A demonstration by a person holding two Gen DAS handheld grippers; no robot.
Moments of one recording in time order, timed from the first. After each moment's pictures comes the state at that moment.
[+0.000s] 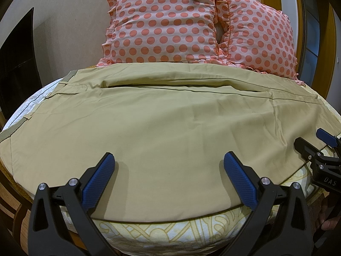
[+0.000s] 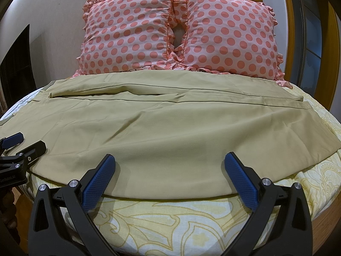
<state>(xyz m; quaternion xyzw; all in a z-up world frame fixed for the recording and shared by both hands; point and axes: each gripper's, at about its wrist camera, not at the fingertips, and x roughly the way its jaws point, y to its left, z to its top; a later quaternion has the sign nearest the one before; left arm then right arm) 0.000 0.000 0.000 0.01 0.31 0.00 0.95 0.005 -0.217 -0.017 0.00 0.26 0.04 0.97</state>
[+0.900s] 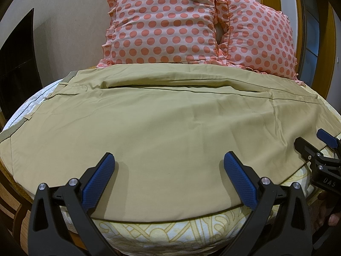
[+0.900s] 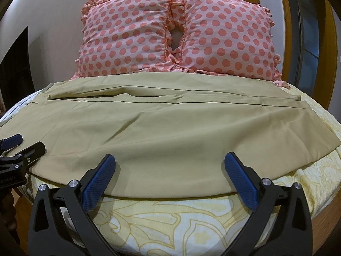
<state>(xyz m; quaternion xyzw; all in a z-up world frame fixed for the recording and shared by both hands) 0.000 0.000 0.000 0.01 0.31 0.00 0.95 0.001 -0.219 -0.019 0.00 0.25 0.03 0.97</state>
